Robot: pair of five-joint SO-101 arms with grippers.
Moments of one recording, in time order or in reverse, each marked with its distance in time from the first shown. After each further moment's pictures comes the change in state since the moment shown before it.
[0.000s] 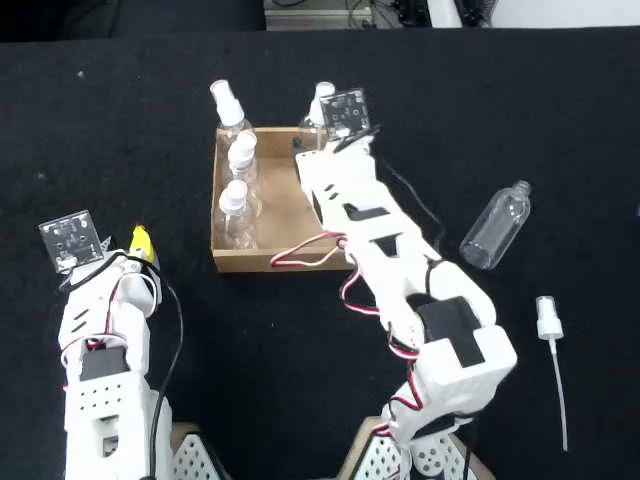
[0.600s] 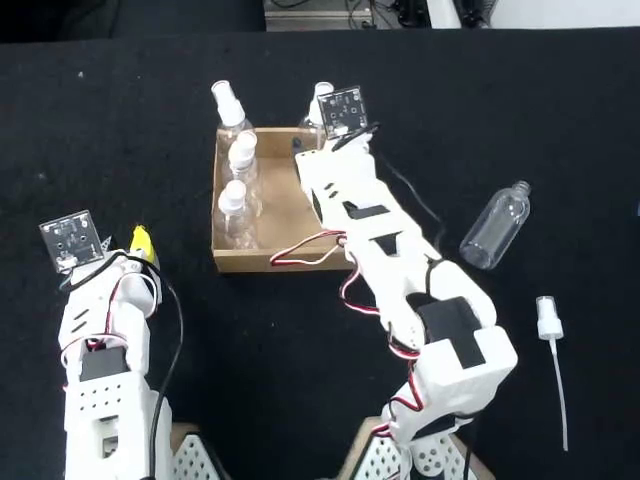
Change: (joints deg) left arm 0.0 0.0 0.0 0.0 0.0; right arm -0.1 0.0 -0.6 1.7 0.7
